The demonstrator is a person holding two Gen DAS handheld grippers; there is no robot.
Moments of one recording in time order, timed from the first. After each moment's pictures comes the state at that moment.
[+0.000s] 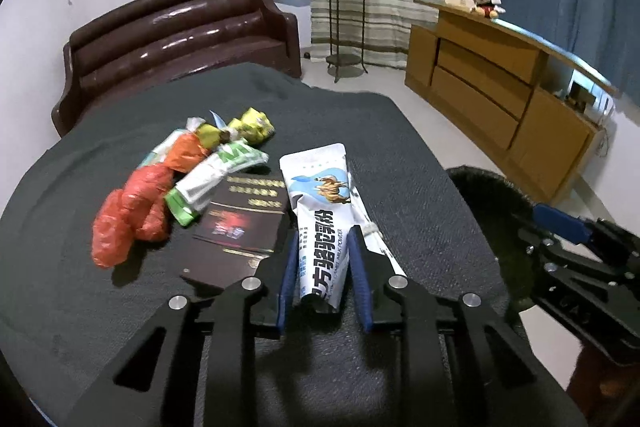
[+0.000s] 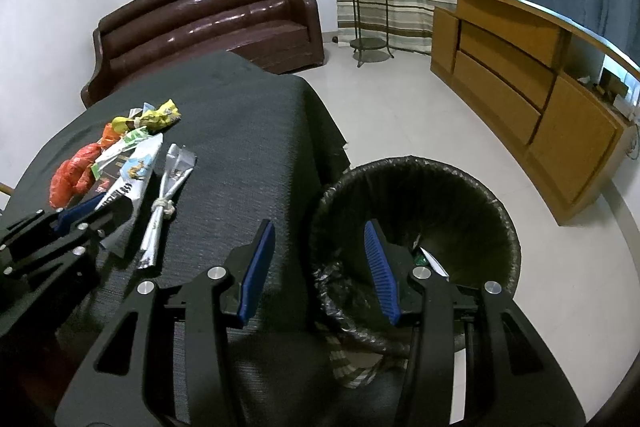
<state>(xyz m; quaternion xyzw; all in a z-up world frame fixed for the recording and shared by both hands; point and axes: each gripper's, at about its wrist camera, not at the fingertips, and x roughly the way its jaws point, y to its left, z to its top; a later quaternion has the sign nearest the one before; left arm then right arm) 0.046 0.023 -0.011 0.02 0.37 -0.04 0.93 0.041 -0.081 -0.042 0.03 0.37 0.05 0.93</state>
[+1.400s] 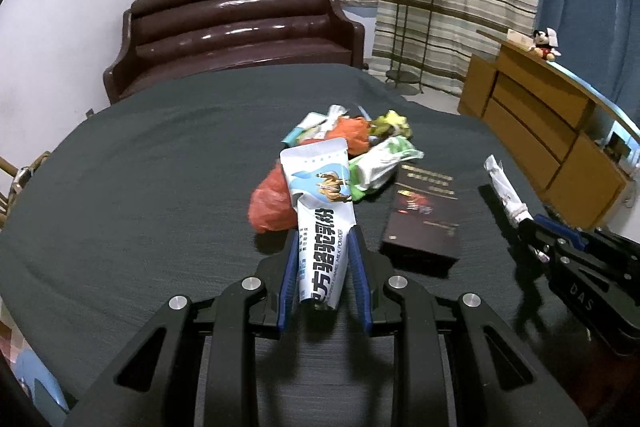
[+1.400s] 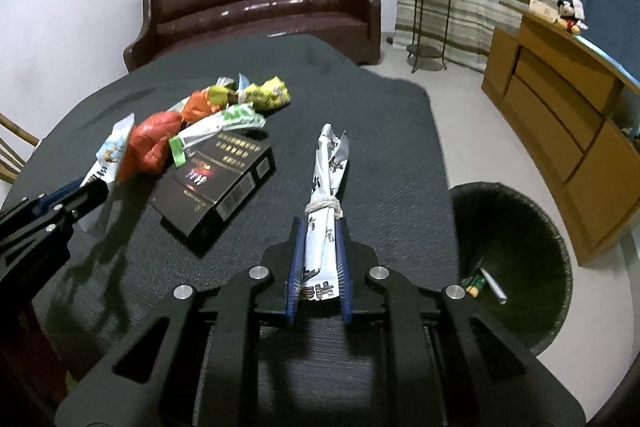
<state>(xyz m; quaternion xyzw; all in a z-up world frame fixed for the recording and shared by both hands) 0.012 0.127 -0.005 -0.03 0.36 0.04 0.93 0.043 0.017 -0.034 -0.03 0.36 0.11 0.92</state>
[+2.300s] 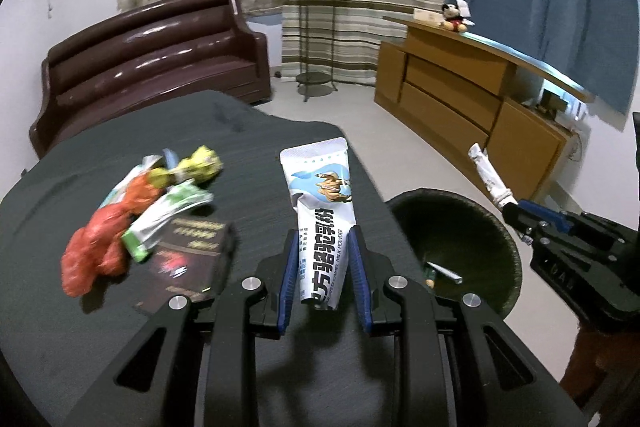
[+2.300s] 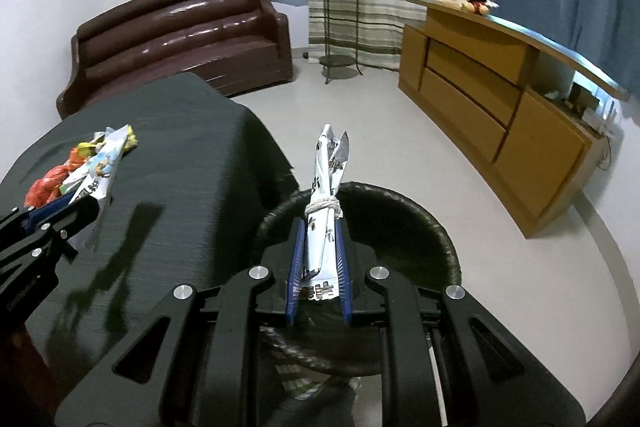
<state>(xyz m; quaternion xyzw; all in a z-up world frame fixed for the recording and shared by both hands) 0.057 -0.018 0.002 0.02 0.34 -0.10 0.93 0.047 -0.131 -0.028 0.02 0.35 -0.02 0.94</state>
